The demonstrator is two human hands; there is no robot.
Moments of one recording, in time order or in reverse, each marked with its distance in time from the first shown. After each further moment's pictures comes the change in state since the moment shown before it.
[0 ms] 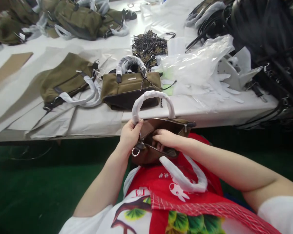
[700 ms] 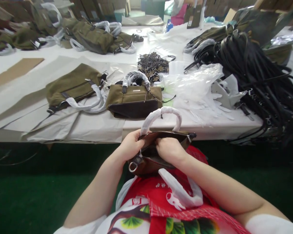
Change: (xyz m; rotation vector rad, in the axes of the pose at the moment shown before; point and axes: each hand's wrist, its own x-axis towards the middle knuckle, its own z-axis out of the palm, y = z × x) left_hand -0.012 0.032 -0.017 0.037 -0.394 0.059; right_hand -0.021 -0.005 -0.003 -1.134 0.438 -0.276
